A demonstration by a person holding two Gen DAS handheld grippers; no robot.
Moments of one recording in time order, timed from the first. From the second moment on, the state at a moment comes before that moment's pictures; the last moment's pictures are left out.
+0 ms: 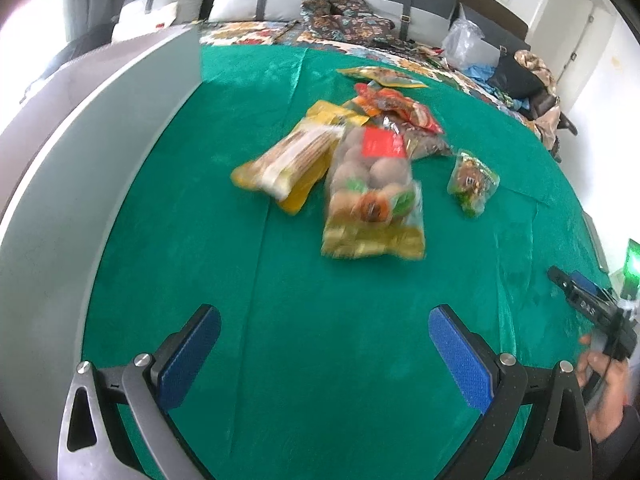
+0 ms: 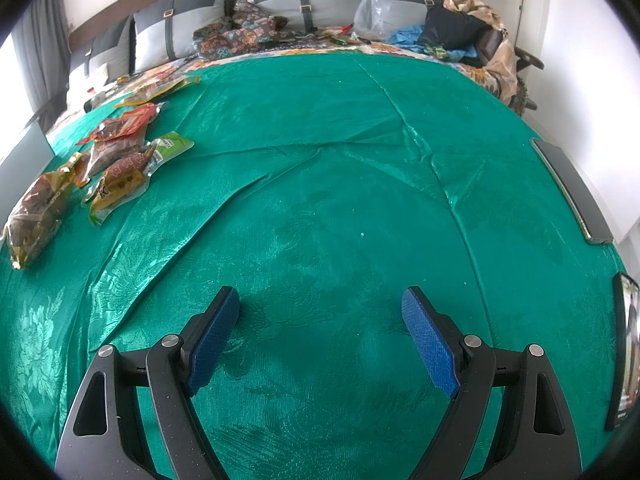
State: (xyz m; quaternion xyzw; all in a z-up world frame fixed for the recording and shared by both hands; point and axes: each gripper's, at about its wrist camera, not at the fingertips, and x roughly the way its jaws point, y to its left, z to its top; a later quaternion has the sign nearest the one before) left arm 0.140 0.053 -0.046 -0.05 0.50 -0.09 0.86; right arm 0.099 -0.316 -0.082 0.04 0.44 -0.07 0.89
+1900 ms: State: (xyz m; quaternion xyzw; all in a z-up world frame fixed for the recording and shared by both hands) left arm 0.157 -0.002 -0.073 0.08 0.53 -0.08 0.84; right arm 0.099 -0.318 -0.081 0.04 0.44 -0.07 0.89
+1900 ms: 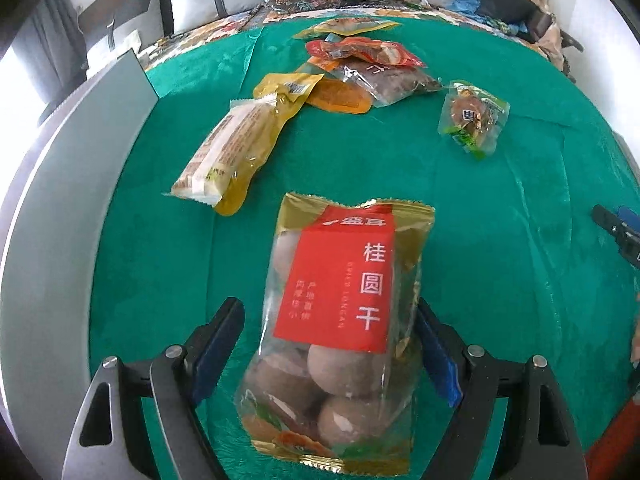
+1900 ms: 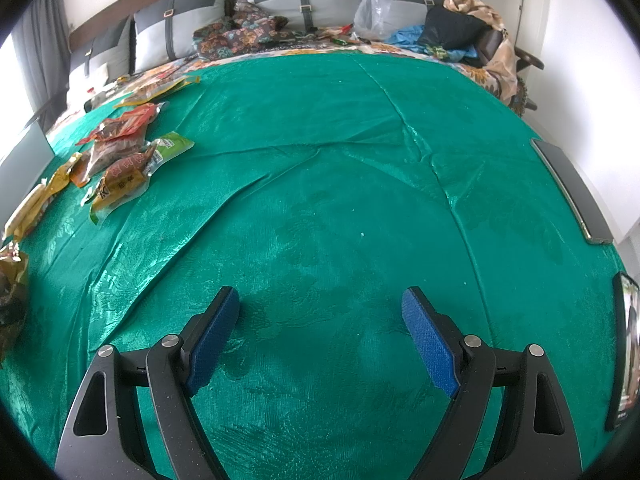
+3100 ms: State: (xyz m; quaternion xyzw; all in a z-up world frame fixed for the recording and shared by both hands) left arm 0.109 0.095 0.027 -0.05 0.44 -0.07 0.90; right arm 0.107 -0.315 -0.063 0.13 0.44 -0.05 0.89
